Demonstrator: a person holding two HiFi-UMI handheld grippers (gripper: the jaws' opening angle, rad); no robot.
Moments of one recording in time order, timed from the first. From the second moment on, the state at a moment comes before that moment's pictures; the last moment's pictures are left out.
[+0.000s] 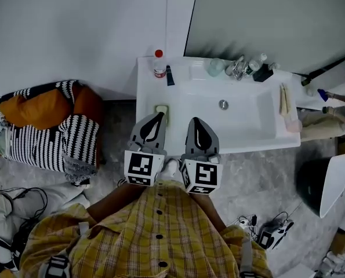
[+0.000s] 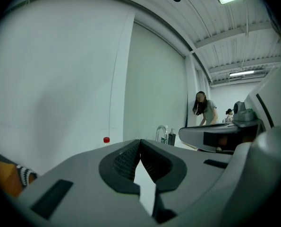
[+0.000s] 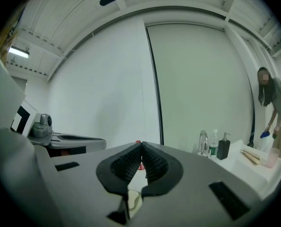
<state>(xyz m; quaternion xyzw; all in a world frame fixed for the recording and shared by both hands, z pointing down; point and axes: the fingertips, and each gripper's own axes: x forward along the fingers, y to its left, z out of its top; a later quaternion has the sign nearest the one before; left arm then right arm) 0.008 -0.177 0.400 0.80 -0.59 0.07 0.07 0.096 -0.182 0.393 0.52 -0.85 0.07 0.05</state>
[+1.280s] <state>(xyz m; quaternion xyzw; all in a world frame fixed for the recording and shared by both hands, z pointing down) 0.000 -0.231 0.657 0.74 0.21 0.57 -0.27 0.097 -0.249 0.422 0.60 -0.79 0.10 0.09</state>
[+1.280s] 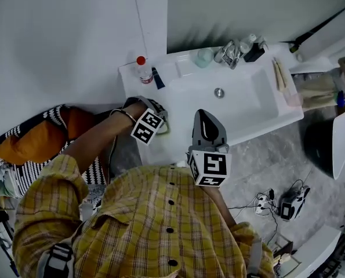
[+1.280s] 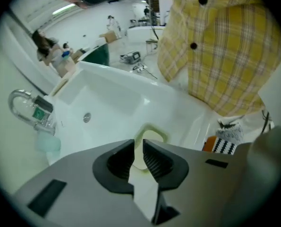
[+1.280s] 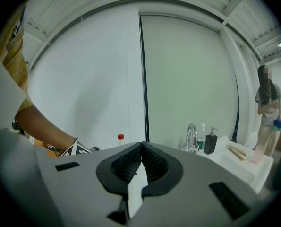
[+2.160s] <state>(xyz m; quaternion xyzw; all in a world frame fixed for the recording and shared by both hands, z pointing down) -0.031 -0.235 0.730 0.60 0.43 0.59 -0.33 0.081 -0.256 0.433 0.60 -0.78 0.10 0.15</state>
